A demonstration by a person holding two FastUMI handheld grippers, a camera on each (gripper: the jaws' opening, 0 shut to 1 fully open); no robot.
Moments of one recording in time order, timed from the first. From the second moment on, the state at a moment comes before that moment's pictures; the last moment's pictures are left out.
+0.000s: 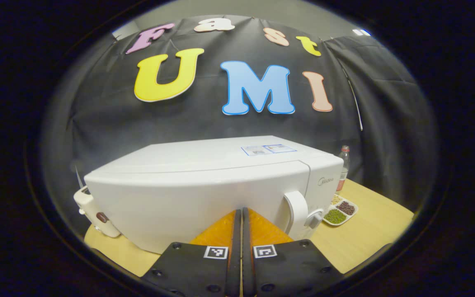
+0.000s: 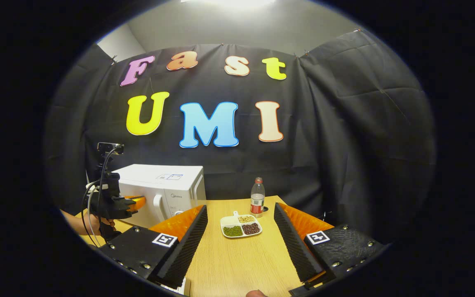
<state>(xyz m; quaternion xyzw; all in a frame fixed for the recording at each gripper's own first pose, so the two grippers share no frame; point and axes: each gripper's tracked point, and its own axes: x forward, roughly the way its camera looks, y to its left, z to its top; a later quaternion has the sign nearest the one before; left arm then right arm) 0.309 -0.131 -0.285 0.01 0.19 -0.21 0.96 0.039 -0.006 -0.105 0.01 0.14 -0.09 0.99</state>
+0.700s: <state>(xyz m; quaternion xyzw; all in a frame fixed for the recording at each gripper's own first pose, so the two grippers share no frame) 0.131 -0.125 -0.119 -0.04 0.09 -0.16 0.98 -0.028 -0.022 -0.053 0.00 0.08 0.03 1.00</state>
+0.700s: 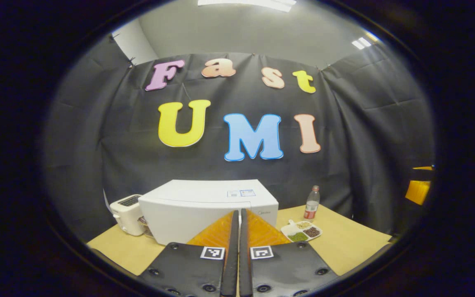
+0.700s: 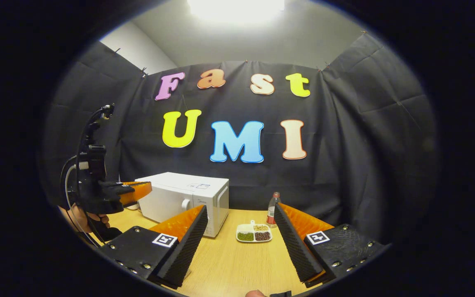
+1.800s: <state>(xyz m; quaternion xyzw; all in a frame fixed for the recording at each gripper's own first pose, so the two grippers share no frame) -0.002 -0.040 -0.053 -0.03 0.05 -0.11 0.99 -0.067 -0.033 -0.019 0.04 0.05 -0.01 1.00</state>
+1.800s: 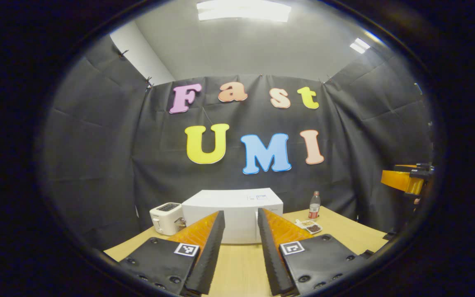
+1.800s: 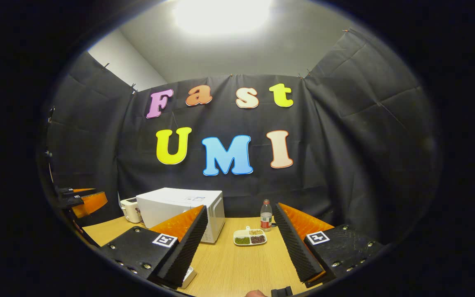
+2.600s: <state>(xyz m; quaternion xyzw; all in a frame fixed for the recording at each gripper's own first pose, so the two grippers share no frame) 0.012 0.032 -0.053 -0.04 0.04 -0.05 1.00 -0.061 0.008 -0.008 0.02 0.04 -0.01 1.00</state>
